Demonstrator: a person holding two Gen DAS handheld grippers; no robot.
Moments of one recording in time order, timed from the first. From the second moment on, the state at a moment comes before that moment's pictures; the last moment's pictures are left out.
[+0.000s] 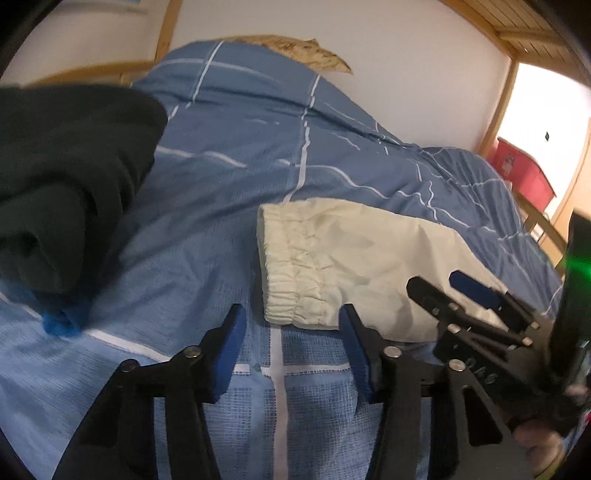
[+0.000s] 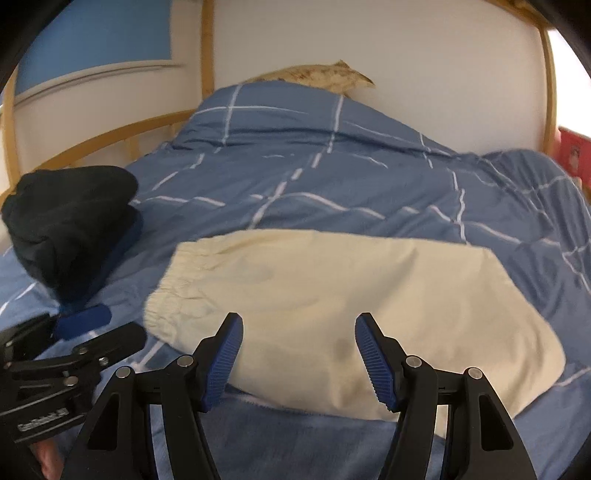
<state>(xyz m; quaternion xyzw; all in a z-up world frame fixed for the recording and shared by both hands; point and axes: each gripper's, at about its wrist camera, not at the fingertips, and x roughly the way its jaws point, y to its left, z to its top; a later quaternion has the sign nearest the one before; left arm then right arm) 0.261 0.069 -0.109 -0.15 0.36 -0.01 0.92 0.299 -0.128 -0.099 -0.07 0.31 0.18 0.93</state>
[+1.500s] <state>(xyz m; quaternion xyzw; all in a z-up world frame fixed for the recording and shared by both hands) 0.309 0.070 -0.135 -0.29 0.37 0.00 0.88 0.320 -0.139 -0.149 -0.05 0.37 0.17 0.91</state>
